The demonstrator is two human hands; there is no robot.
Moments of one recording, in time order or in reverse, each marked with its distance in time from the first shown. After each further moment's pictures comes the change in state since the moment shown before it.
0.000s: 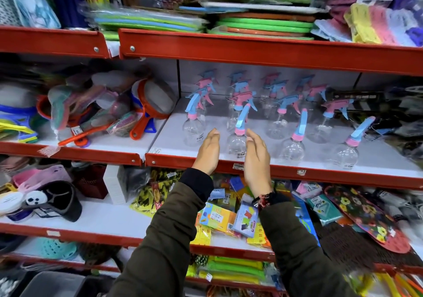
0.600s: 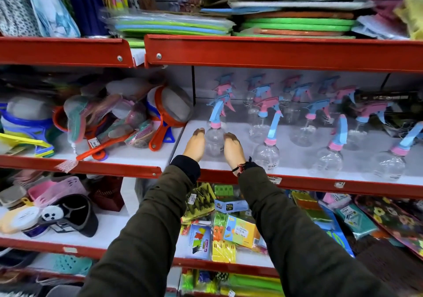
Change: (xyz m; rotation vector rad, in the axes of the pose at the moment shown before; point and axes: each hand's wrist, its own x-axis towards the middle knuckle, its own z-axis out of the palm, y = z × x) left_hand 0.081 -0.003 -0.099 0.156 0.090 -0.145; right_hand 0.073 0.020 0.145 -0.024 -0.232 0.342
